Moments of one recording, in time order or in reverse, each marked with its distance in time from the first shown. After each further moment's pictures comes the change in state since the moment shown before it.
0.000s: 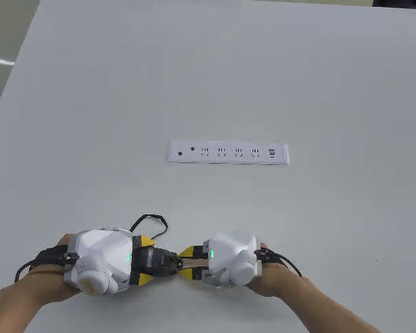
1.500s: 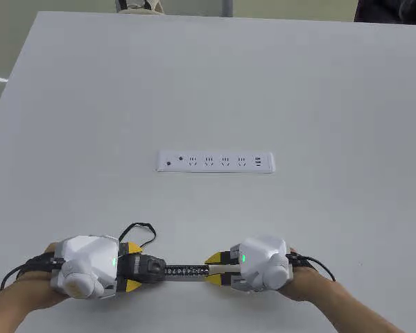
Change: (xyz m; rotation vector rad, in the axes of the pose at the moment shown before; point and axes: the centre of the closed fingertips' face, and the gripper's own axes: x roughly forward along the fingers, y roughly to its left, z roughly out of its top) left arm -0.001 0.001 0.001 -0.012 0.010 0.007; right arm -0.076 0.000 -0.044 0.000 0.044 -0.020
